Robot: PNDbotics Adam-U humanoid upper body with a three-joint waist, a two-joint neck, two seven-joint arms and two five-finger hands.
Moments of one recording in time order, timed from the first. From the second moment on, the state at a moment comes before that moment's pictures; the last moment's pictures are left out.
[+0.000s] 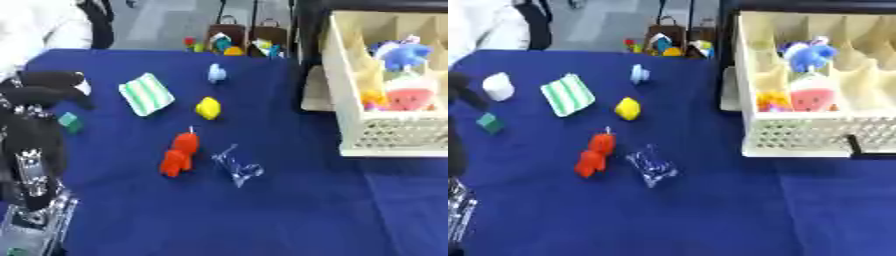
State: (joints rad) left arm -0.28 0.23 0.07 -1.99 -0.05 -0.72 0.12; right arm -0.55 -0.35 -0.25 -1.99 0.30 -0.57 -0.60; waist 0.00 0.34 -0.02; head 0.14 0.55
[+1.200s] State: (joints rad) left arm -0.06 0.51 0.08 -1.99 -0.51 -0.63 0.24; right arm -0.55 -0.35 -0.24 -1.99 0.30 -0.57 -0.60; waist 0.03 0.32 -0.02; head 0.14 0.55
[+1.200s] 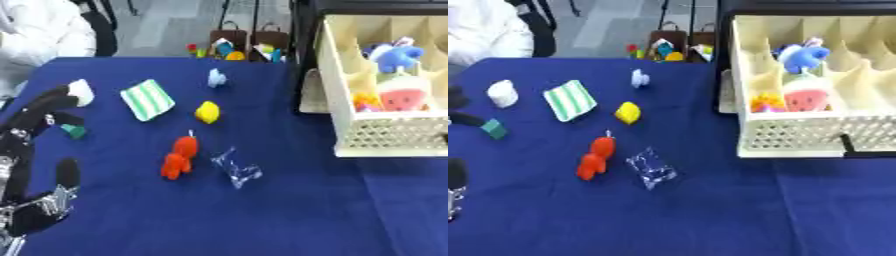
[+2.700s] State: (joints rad) left arm 0.00 1.02 0.12 -1.99 -0.40 -0.41 0.17; right arm -0.53 -0.36 -0.22 -1.99 0.28 -0.58 -0.58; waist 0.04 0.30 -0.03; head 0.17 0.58
